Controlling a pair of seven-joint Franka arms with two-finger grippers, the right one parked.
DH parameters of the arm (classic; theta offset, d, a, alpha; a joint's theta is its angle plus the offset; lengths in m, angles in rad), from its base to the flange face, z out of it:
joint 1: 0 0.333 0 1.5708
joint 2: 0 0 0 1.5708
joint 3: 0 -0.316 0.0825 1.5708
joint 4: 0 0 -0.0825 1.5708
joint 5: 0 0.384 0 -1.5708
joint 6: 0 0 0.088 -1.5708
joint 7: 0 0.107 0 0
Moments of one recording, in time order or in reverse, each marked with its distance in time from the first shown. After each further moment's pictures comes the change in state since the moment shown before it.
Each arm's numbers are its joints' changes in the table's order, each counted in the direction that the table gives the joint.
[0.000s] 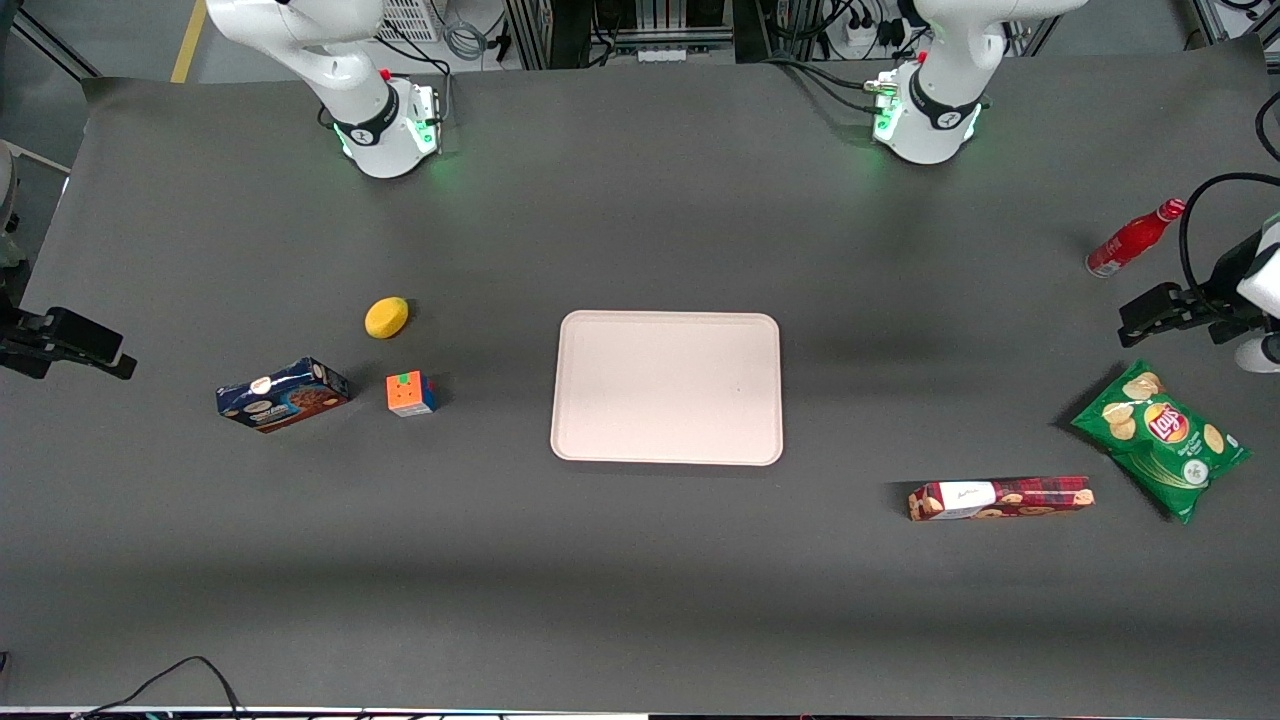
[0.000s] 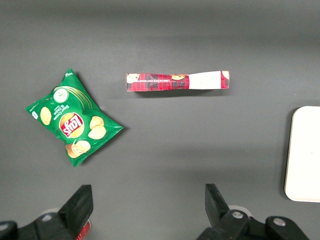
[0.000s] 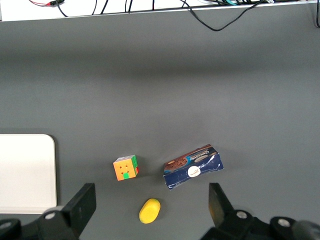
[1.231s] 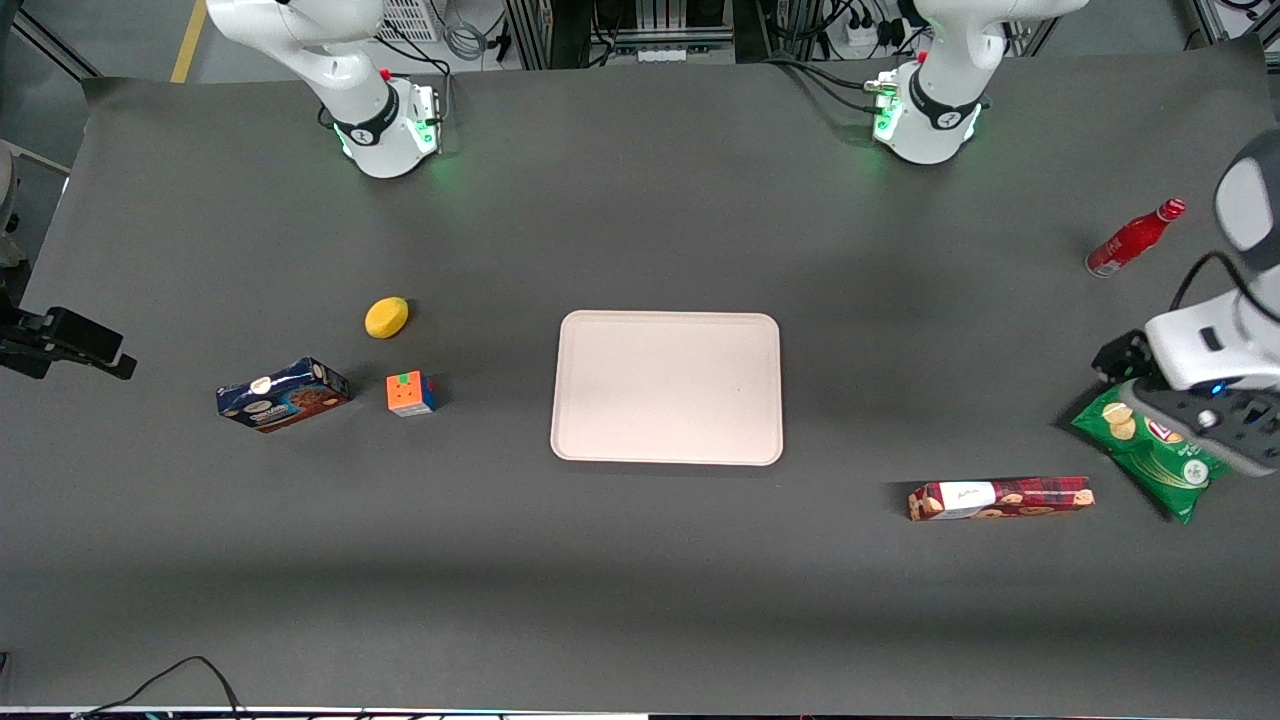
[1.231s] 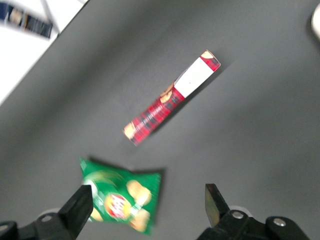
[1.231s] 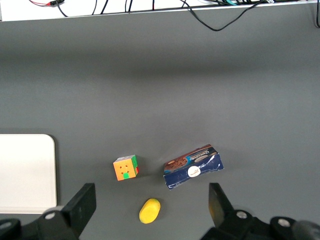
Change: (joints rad) arm -0.029 -0.211 0.014 -0.110 0.097 -0.130 0.683
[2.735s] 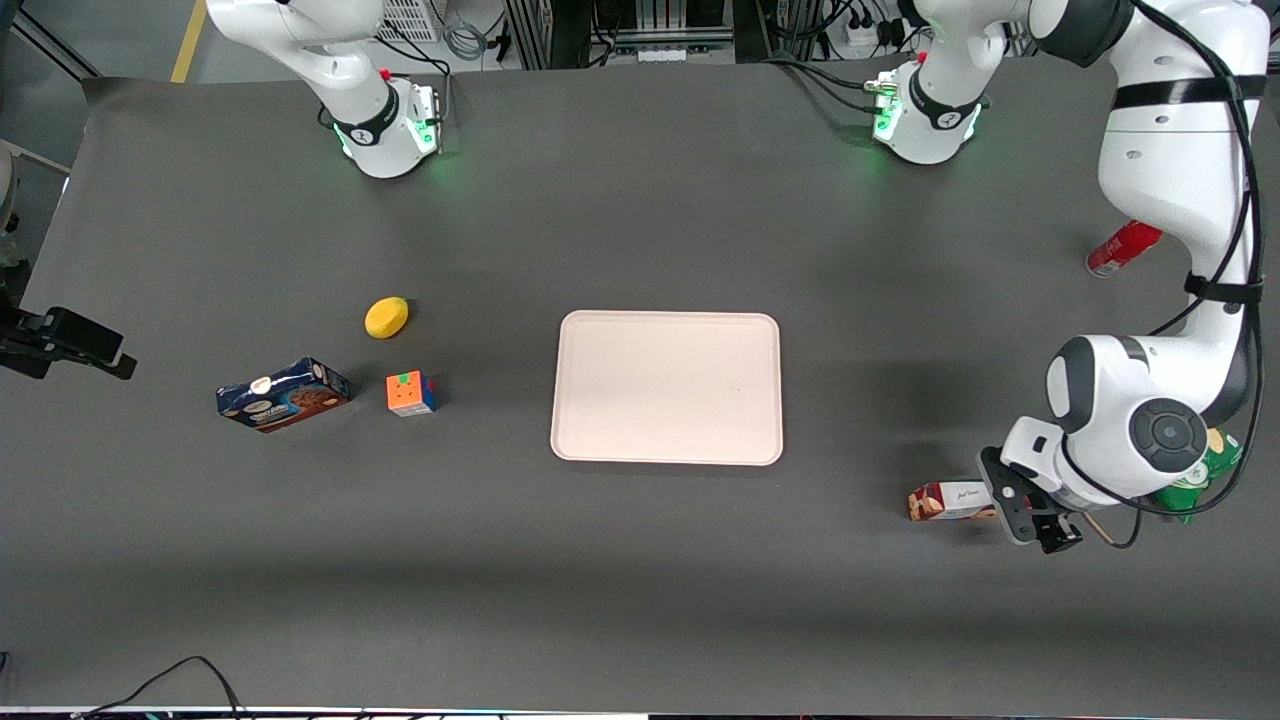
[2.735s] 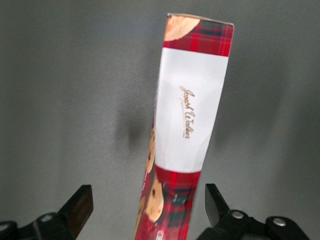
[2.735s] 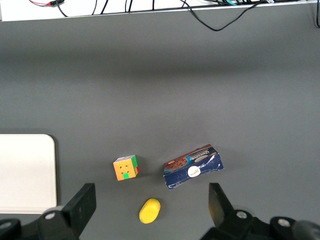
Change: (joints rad) arm 0.003 -0.454 0.021 -0.019 -0.013 -0.428 0.569
